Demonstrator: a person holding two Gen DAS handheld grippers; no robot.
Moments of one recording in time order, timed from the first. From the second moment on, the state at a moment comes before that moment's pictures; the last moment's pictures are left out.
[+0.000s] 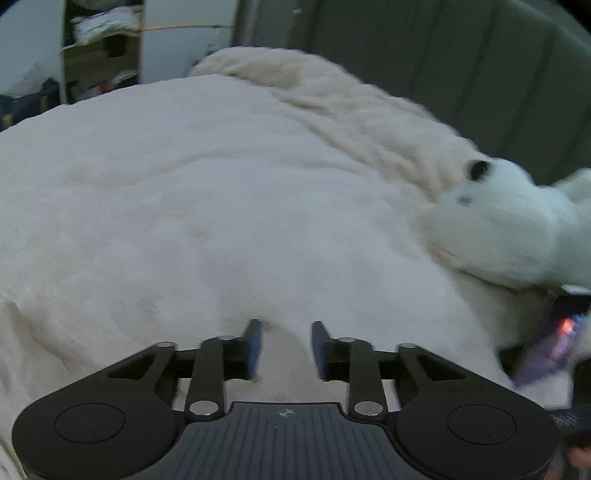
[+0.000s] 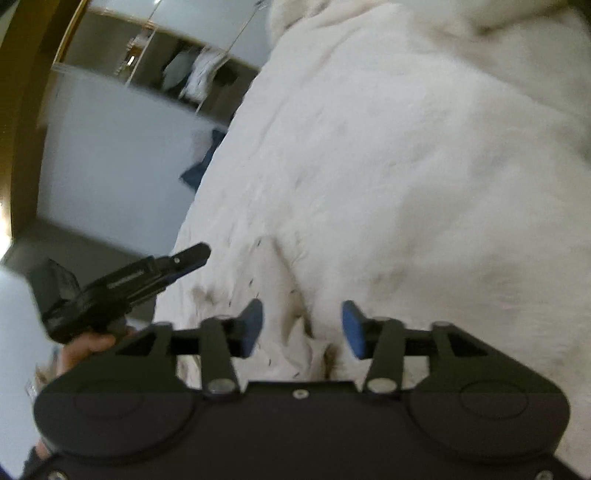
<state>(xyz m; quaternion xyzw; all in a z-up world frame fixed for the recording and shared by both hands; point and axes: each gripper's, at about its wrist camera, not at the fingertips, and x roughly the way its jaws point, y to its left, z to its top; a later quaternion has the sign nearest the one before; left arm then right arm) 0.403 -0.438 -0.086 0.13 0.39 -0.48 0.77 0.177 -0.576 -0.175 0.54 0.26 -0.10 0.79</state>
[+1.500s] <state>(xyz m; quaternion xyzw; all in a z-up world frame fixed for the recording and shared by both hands) 0.497 -0.485 -0.189 0.04 0.57 -0.48 0.67 0.204 -0.469 -0.183 -0.25 0.24 0.08 0.94</state>
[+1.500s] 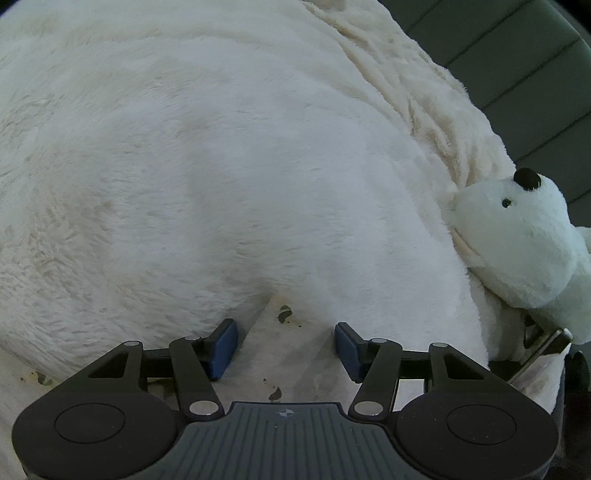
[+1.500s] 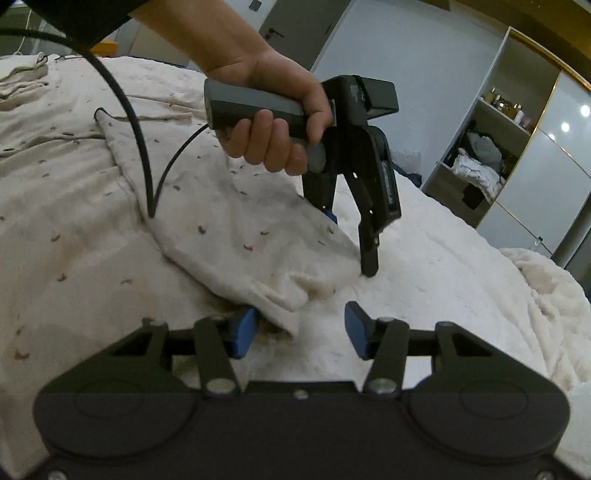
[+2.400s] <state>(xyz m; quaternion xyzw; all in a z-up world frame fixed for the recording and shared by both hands) 0.492 -0.468 -0.130 0.08 0.46 -0.45 0.76 0.197 -0.519 -0.136 -0.04 0.31 0.00 0.95</state>
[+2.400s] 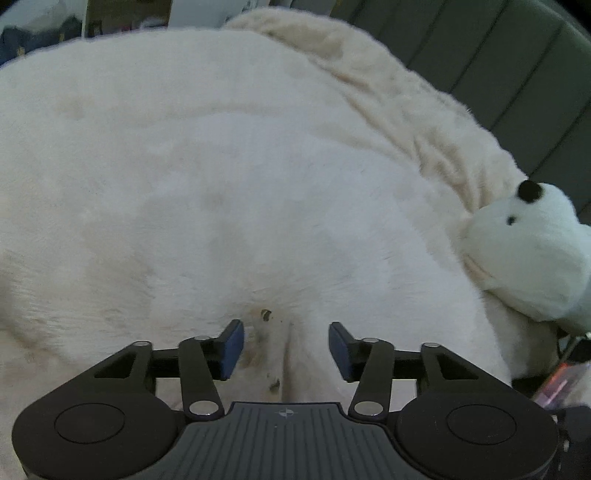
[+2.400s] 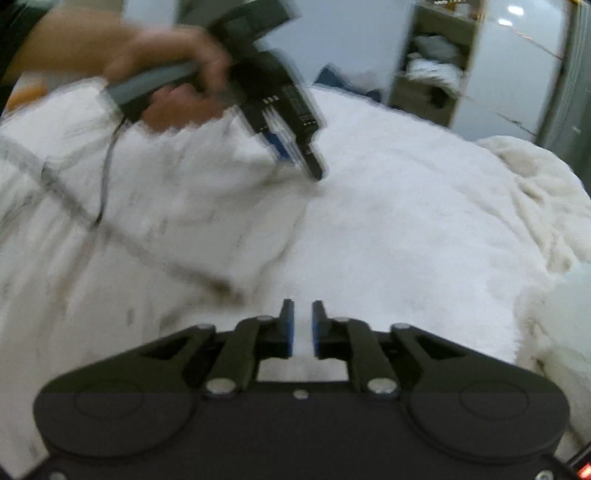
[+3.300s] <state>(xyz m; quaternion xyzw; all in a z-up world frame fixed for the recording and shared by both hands) 0.564 -0.273 -0.181 0.07 0.49 -0.28 0.82 0.225 -0.474 -0.141 0.04 0.32 0.01 0.95</state>
